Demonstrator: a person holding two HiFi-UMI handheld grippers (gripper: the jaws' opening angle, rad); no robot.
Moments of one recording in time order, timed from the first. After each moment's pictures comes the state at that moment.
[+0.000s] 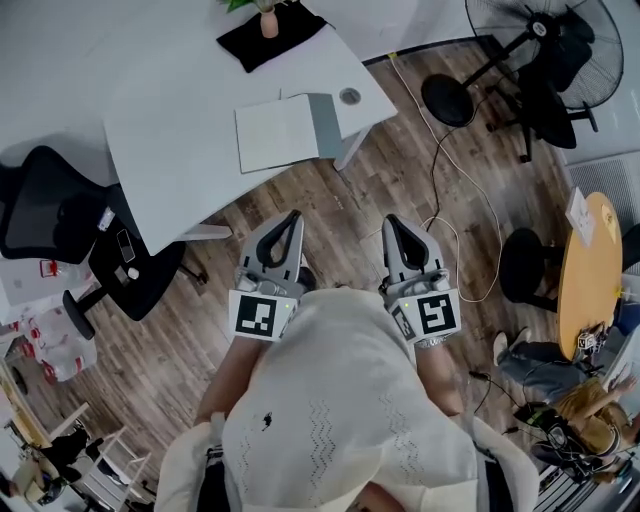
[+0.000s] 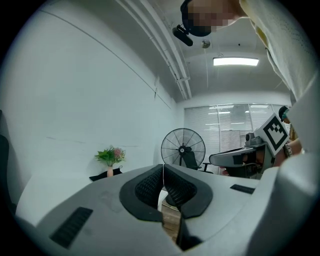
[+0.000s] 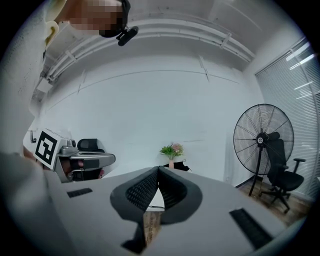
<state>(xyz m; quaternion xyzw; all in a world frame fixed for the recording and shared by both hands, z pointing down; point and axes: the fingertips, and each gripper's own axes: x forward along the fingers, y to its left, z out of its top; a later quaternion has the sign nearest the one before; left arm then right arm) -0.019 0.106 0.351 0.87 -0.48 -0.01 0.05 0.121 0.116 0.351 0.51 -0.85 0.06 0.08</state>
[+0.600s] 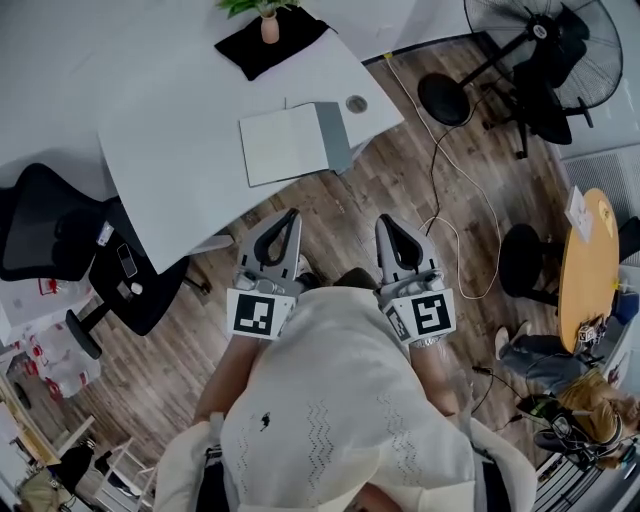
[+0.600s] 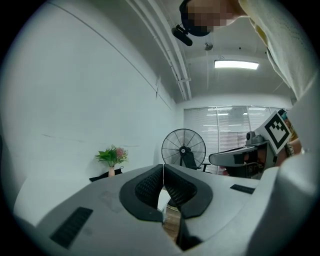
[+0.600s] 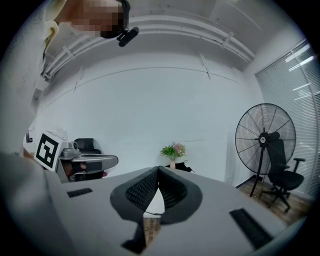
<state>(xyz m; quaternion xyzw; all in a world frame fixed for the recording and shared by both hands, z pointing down) -0.058 0.066 0.359 0.88 -0.47 -0.01 0.06 0.073 0.083 0.354 0.52 -0.85 0.06 0.09</state>
